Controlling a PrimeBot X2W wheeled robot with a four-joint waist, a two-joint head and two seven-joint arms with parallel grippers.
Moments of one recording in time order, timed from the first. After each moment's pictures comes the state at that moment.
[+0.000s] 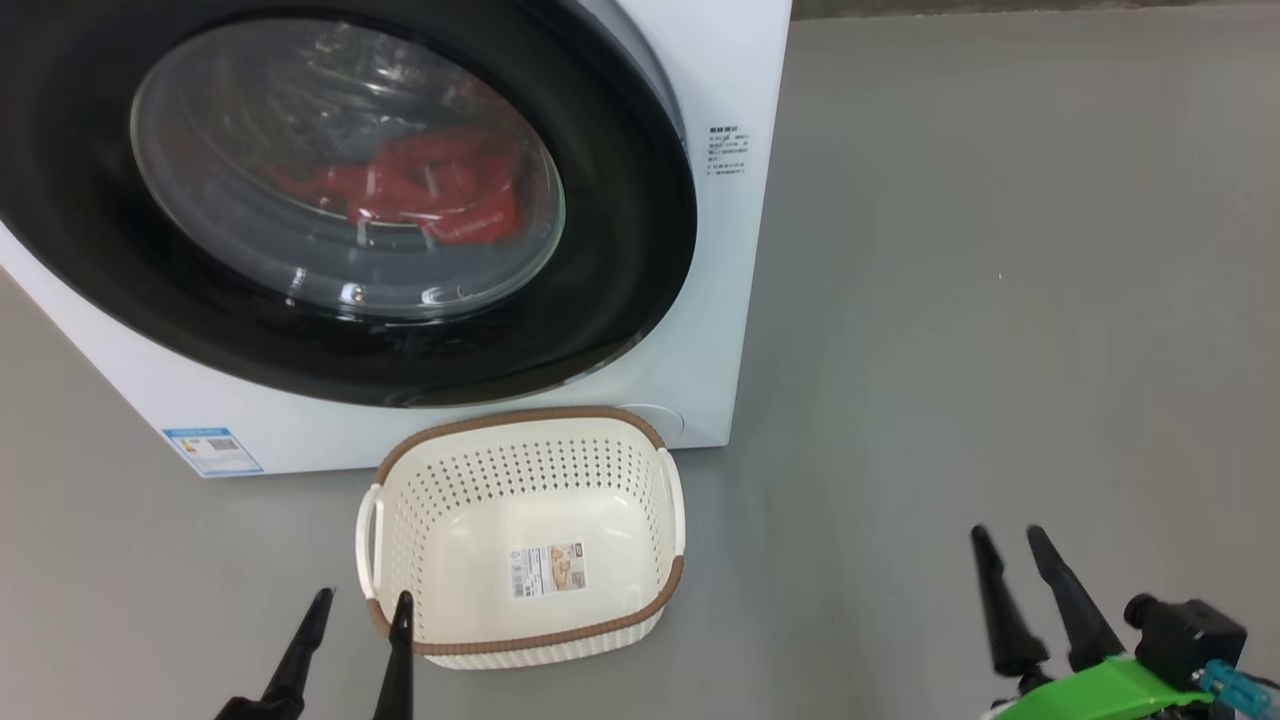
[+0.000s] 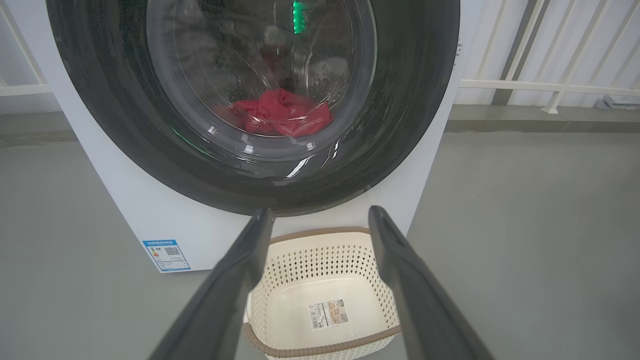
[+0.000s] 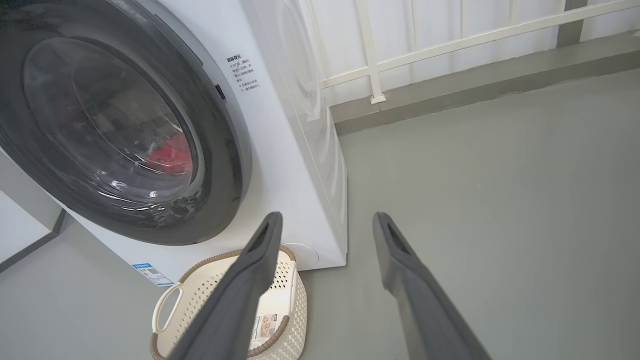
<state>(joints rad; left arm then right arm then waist) 0.04 0.04 -0.01 0.20 -0.12 -0.08 -0.25 0.04 -0.04 -0.01 0.29 0.44 0.13 -0.25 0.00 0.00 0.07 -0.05</state>
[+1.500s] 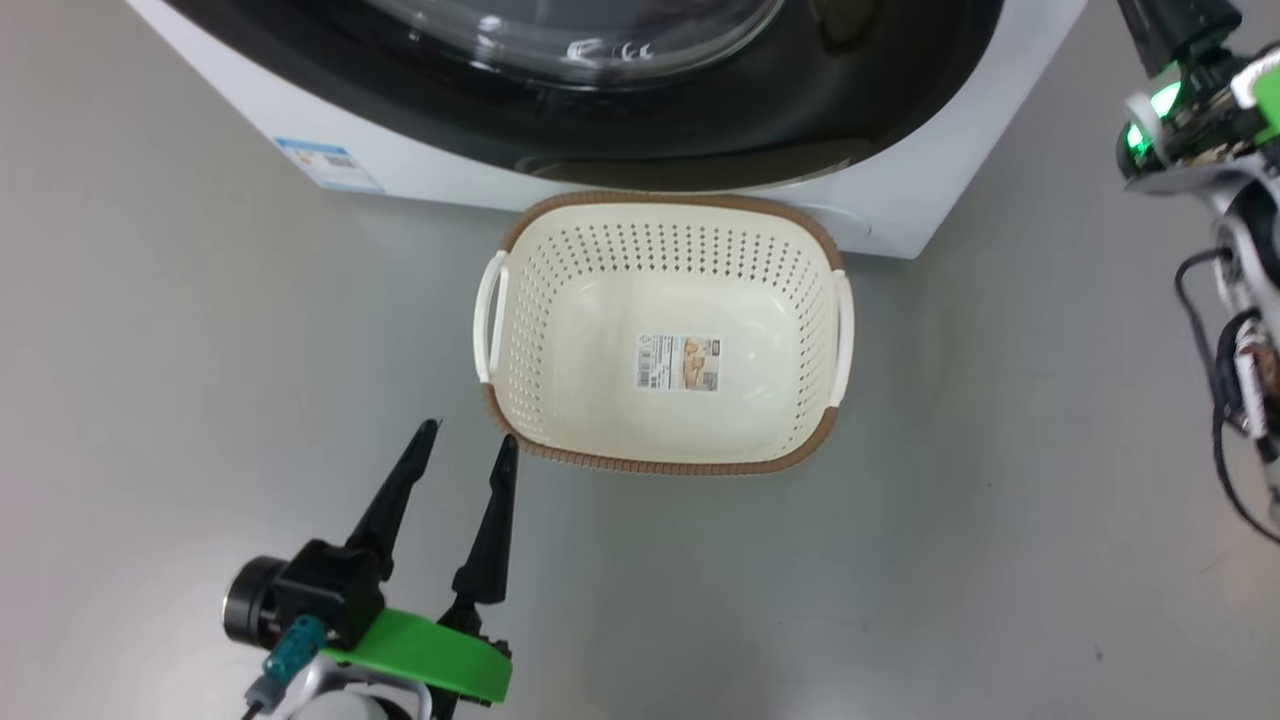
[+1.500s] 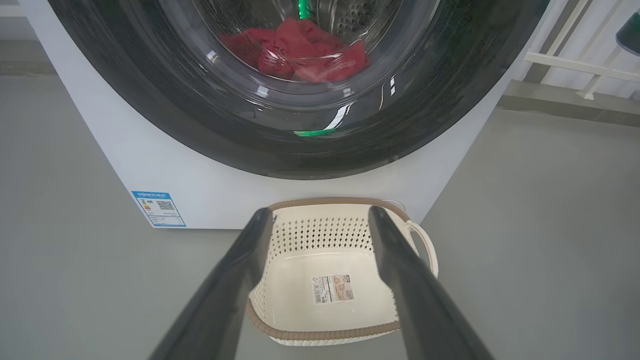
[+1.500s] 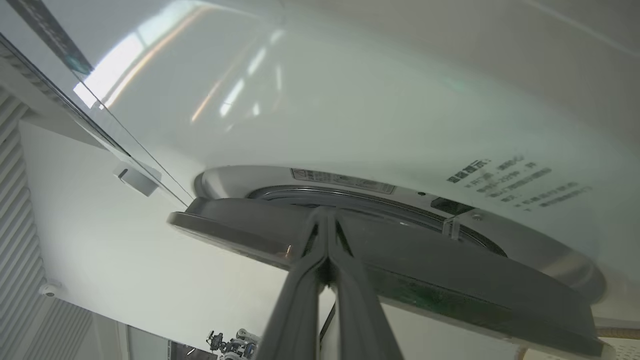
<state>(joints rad) -0.22 0.04 -0.19 0.22 -0.21 -0.08 -0.25 -0.87 -0.29 0.12 0.37 1.70 0.13 0.29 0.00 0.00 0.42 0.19</state>
